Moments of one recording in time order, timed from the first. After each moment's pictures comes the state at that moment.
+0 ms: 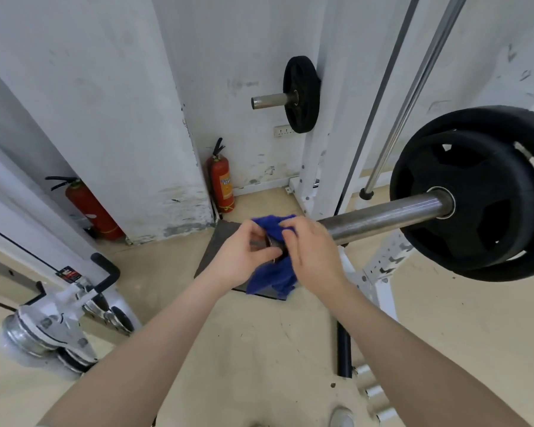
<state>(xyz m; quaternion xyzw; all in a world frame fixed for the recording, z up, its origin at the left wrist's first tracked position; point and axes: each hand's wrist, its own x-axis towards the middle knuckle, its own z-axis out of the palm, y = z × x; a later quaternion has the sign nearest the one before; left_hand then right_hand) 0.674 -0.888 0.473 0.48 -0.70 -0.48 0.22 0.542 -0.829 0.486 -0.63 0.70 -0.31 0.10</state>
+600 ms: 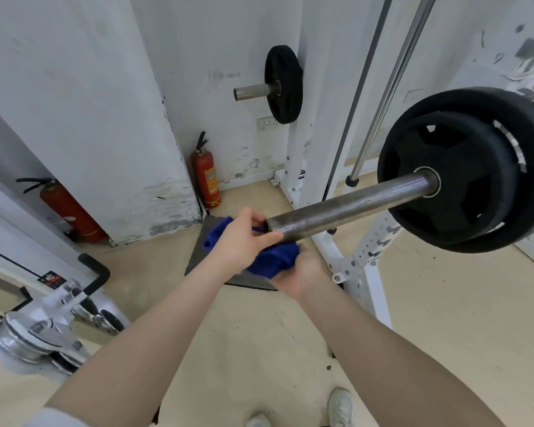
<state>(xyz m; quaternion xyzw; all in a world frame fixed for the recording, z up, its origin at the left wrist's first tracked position) 0.674 -0.887 0.480 0.49 -0.70 -0.47 0.19 0.576 -0.826 0.454 0.11 0.39 -0.62 0.67</state>
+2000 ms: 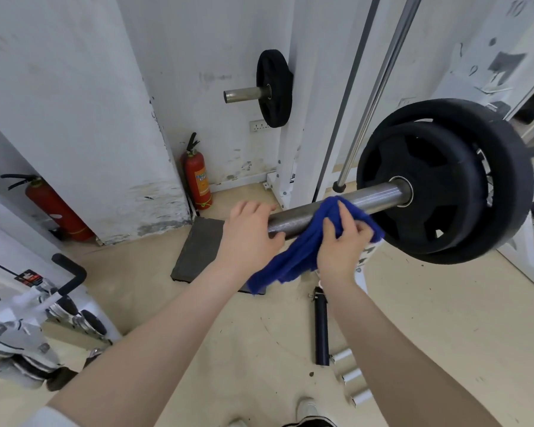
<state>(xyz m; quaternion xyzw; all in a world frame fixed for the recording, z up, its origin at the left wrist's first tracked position) 0.612 -0.859 0.506 0.48 -0.84 -0.19 0.16 0.480 -0.812 0.455 -0.23 0.75 -0.59 0.17</state>
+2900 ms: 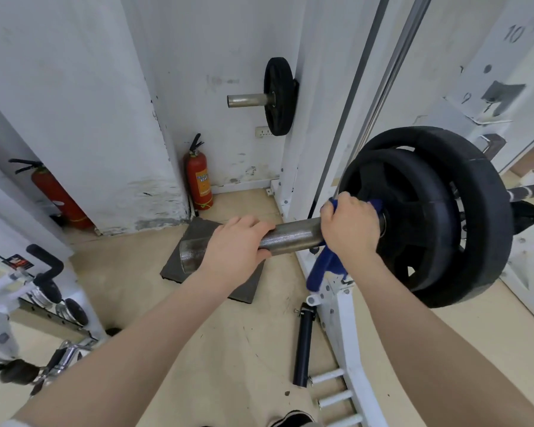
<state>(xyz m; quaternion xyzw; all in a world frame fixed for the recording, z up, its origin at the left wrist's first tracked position) 0.545 -0.864 0.498 0.46 -0.88 -0.10 0.10 0.350 -0.851 0.490 -0.55 0.81 -0.16 -0.08</state>
